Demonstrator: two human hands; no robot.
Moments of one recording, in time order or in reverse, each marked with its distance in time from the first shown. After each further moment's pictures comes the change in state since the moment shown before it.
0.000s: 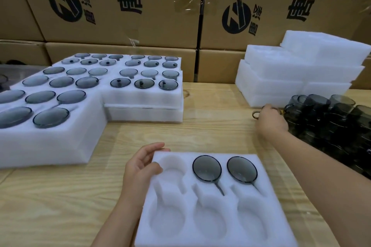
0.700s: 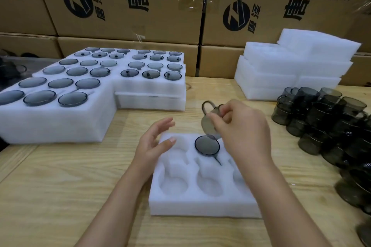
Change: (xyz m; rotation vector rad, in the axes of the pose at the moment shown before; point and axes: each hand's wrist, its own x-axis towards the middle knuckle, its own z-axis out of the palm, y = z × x) left_hand -0.014 0.016 -0.003 0.310 -0.237 0.237; right_hand -0.206 -0.049 -0.084 0.553 0.247 -0.357
